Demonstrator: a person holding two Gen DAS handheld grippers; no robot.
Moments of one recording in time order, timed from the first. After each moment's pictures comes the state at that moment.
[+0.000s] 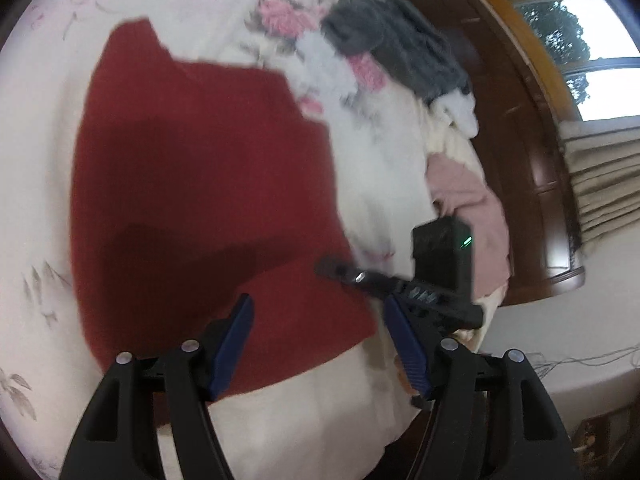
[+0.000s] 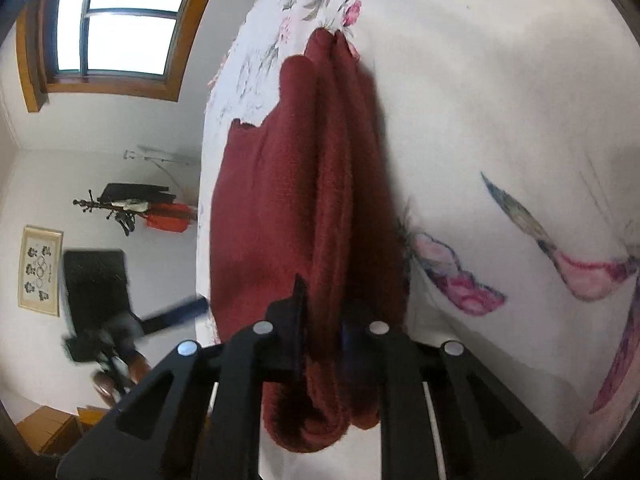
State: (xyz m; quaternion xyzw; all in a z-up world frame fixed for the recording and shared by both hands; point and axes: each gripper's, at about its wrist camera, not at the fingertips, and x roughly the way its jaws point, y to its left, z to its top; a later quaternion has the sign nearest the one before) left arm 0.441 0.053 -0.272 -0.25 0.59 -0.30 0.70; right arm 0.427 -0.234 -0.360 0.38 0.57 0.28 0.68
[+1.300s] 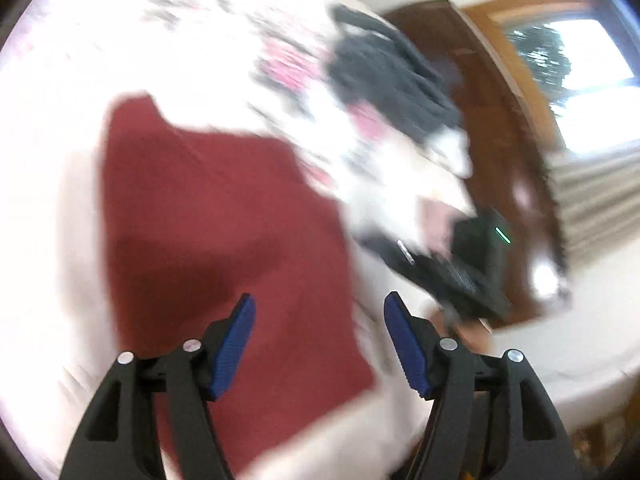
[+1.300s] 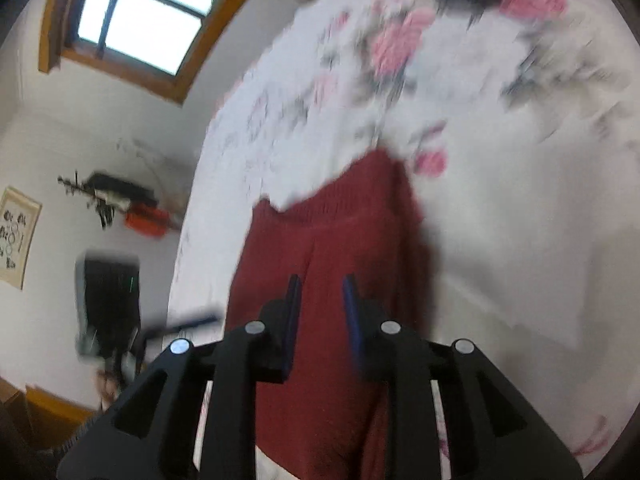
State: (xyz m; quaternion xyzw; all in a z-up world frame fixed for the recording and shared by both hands) left arm 0.526 0.096 -0.277 -0.27 0.55 -0.29 0.73; right arm 0.523 -0.203 -0.317 0.29 0.53 0.28 0.74
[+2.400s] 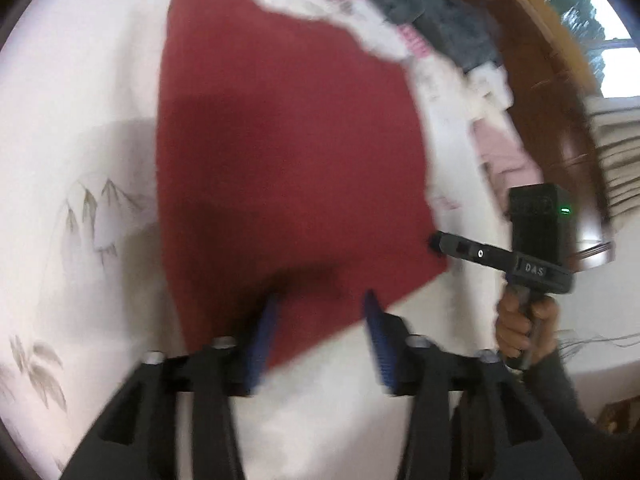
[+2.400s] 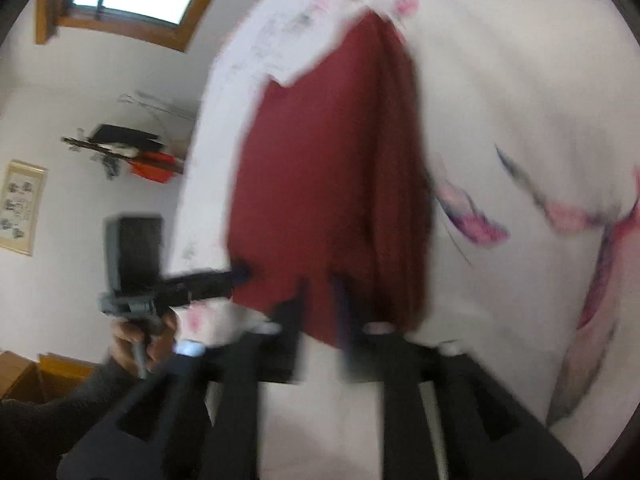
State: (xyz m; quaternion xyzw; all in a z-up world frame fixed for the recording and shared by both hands) left arm 0.411 0.101 -0.322 -0.22 0.61 -0.29 0.71; right arm 0.409 -0.218 -0.308 0.29 0.58 0.32 0.69
